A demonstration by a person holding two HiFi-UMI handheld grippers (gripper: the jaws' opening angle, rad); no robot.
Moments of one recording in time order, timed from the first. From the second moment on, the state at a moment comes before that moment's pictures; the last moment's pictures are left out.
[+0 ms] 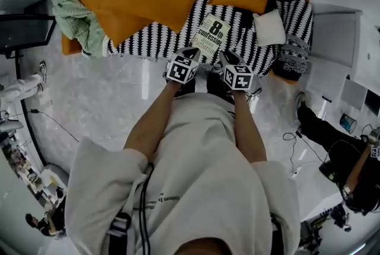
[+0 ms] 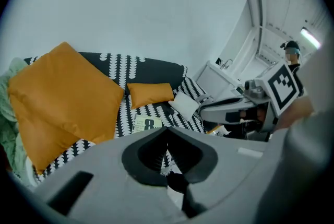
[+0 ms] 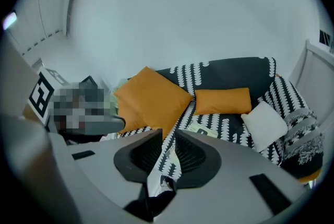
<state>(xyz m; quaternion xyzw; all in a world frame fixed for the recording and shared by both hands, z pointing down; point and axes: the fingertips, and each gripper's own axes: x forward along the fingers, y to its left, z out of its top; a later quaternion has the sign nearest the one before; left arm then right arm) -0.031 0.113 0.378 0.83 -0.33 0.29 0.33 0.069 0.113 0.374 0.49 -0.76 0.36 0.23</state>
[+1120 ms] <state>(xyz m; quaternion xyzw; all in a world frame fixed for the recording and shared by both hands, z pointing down) -0.011 0.116 0.375 0.84 -0.30 0.32 0.32 0.086 0.129 0.380 0.49 -0.74 0.33 0.31</state>
